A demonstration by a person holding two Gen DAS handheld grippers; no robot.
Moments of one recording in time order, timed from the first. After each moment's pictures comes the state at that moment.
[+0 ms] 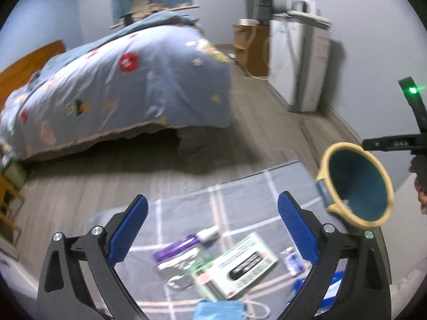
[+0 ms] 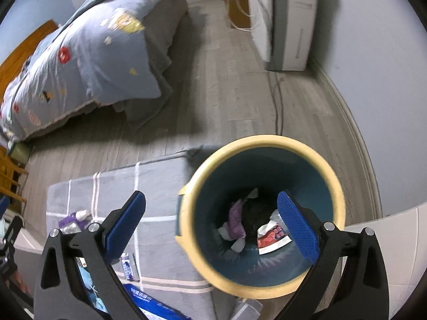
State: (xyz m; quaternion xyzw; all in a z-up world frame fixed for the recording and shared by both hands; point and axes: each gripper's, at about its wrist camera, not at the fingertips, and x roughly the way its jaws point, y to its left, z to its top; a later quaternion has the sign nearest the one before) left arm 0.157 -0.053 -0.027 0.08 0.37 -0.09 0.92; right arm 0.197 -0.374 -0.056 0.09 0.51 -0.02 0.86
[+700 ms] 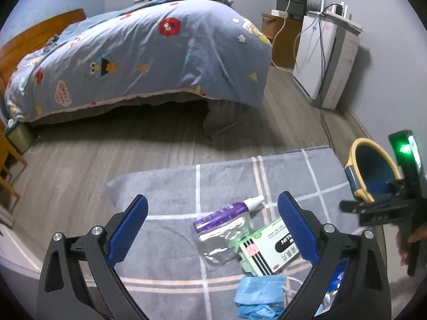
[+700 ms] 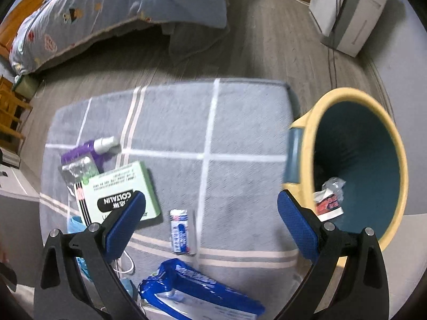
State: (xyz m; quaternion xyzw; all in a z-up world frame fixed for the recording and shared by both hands) left arm 0.152 0.030 -0.050 0.03 0.42 -0.06 0.91; right arm 0.182 -0.231 -0.136 0.03 0.60 0.05 0.80
